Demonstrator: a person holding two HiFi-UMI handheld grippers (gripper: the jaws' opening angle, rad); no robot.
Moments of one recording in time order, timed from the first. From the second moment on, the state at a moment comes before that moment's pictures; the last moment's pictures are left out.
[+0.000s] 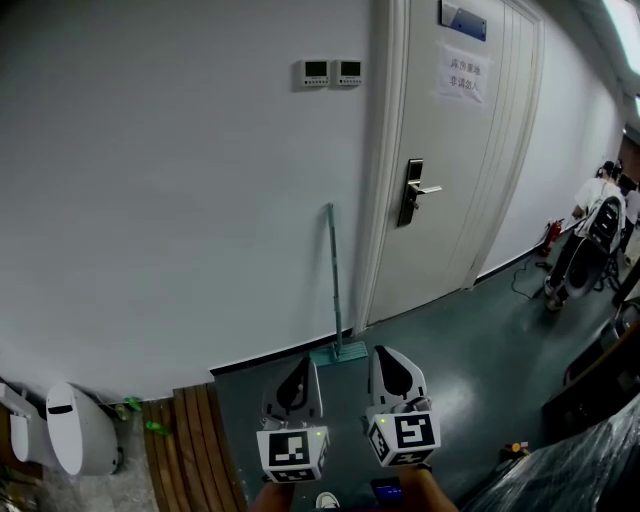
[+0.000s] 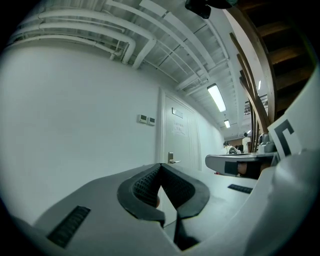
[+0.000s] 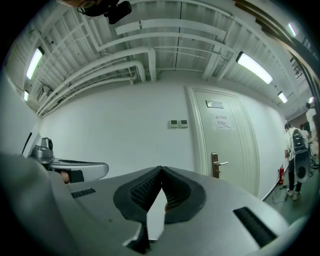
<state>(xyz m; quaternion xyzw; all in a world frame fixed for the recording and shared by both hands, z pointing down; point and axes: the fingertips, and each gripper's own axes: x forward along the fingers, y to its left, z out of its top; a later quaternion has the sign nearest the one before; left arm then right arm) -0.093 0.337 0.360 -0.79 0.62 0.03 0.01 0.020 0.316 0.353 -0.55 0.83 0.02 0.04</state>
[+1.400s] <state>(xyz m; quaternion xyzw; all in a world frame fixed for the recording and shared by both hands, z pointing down) -0.041 0.030 0.361 -0.76 0.65 0.01 0.01 0.060 0.002 0.359 -0.51 0.86 -0.01 0.04</state>
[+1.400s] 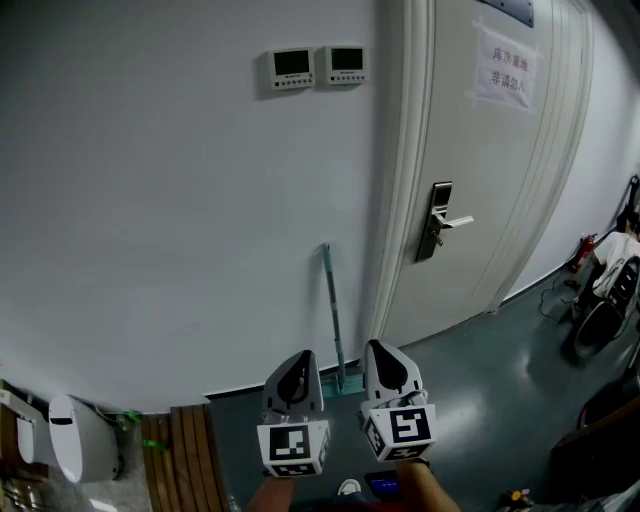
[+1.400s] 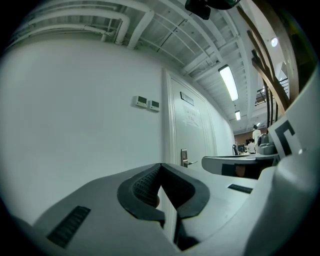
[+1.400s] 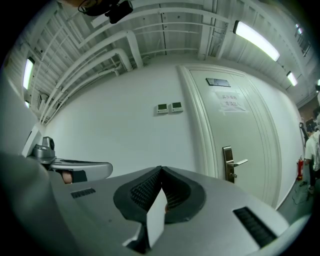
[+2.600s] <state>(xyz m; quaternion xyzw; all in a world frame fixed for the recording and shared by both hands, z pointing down) -0.108 -0.187 0.361 -0.78 0.62 0.01 0.03 -0.007 -0.201 0.366 -0.54 0.84 0.00 0.03</state>
